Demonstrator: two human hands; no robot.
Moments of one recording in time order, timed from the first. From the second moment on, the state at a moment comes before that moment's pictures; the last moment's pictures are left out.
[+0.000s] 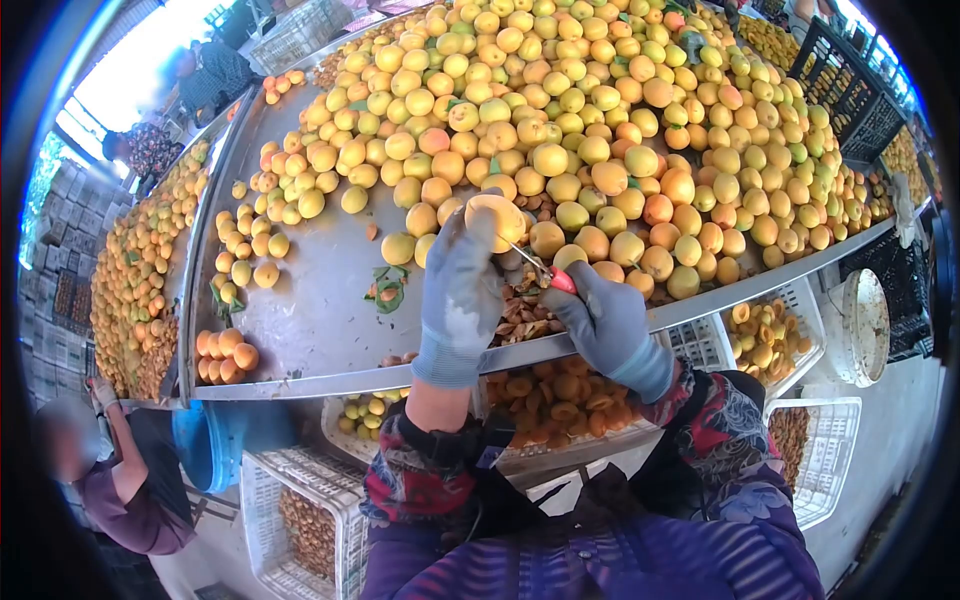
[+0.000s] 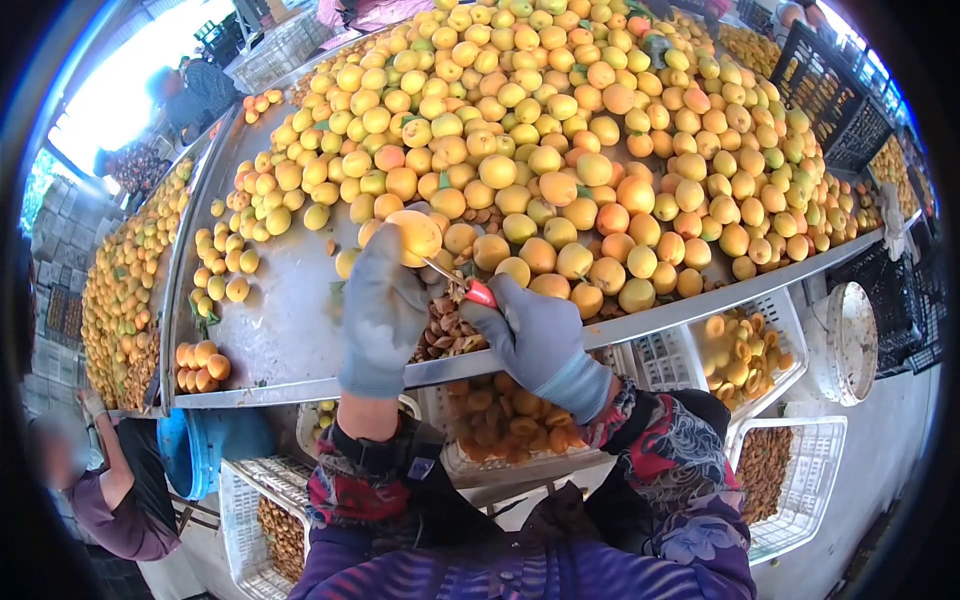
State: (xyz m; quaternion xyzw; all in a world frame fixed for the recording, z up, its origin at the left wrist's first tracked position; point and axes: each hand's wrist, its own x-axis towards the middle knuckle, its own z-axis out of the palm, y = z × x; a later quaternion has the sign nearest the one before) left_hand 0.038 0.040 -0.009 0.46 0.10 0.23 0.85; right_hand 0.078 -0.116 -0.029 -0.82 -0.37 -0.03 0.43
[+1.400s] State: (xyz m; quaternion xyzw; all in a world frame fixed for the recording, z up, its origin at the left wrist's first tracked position) left_hand 0.015 0.004 -0.007 0.39 0.19 -0.07 0.90; right_hand 0.091 -0.135 -0.012 -0.73 -0.39 0.06 0.56
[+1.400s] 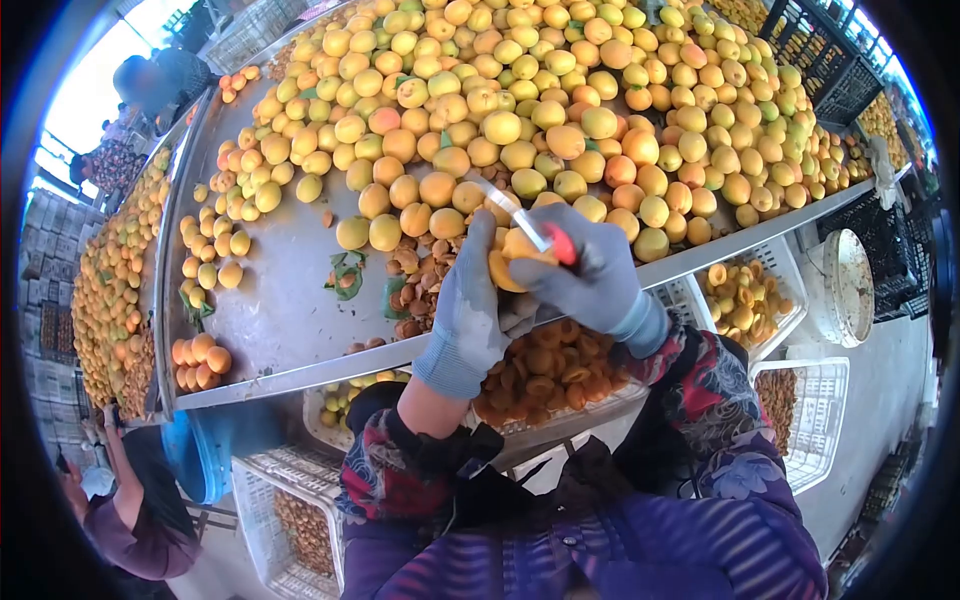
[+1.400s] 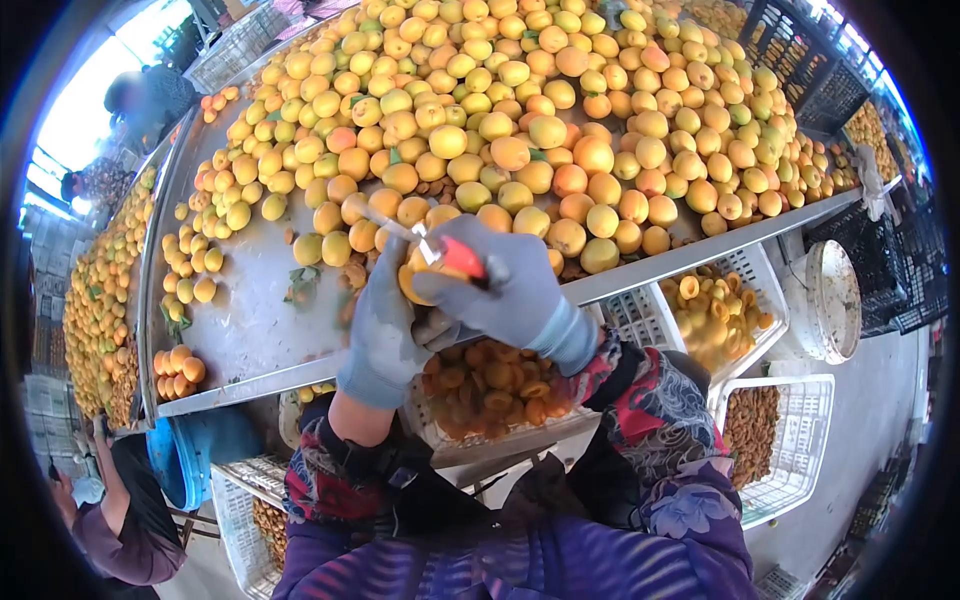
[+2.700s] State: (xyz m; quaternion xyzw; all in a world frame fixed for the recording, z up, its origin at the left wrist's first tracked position) left_hand 0.024 -0.025 -0.031 0.47 -0.01 -0.02 0.88; right_hand 0.094 -0.121 0.006 -0.51 -0.26 -0.10 0.81
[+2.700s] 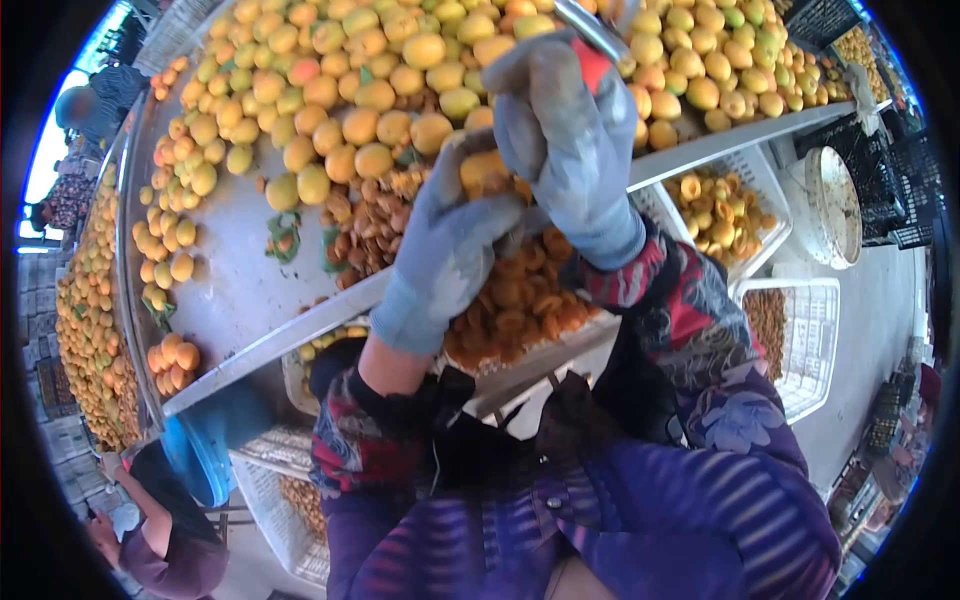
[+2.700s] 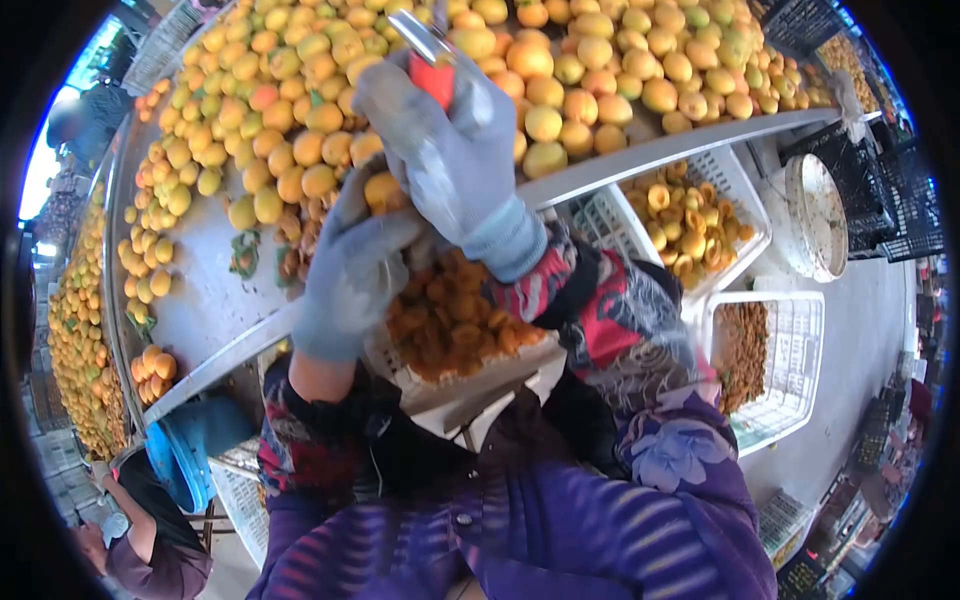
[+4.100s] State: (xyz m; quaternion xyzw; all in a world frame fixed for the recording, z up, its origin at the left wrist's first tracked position) left_hand 0.032 -0.027 -0.030 0.67 -0.04 0.04 0.74; right_hand 0.108 -0.135 -0.010 -0.33 -0.08 0.17 0.93
